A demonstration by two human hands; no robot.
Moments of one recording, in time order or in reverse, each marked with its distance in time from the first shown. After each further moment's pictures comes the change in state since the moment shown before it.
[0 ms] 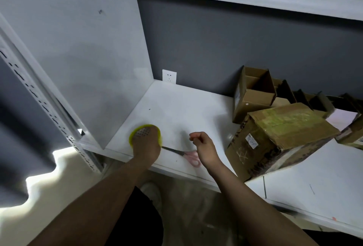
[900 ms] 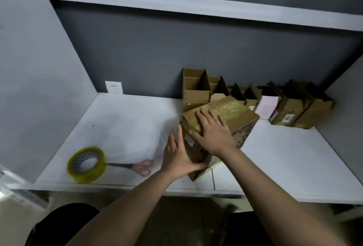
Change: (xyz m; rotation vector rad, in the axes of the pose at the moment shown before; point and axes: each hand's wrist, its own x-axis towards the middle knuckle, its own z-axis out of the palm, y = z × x) left_hand -0.041 0.231 0.058 -0.364 -0.312 0.268; right_hand -0.008 -0.018 -0.194 -1.136 0.147 -0.252
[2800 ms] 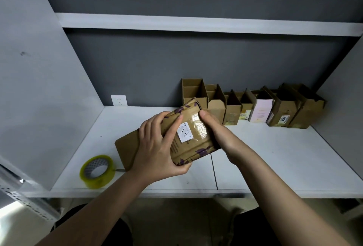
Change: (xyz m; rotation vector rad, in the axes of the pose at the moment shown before) left_hand -0.079 0.027 -0.117 0.508 0.551 0.579; right_hand -0.054 -0.019 -0.057 1.218 -0.150 0.206
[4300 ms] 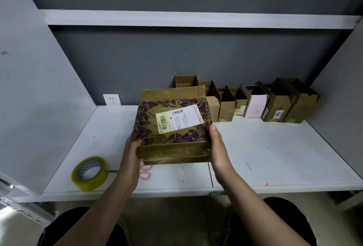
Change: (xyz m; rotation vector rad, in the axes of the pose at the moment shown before) left_hand -0.022 -0.029 0.041 -1.414 -0.070 -1.210; right_hand -0.002 0.063 0.019 0.232 0.319 -0.080
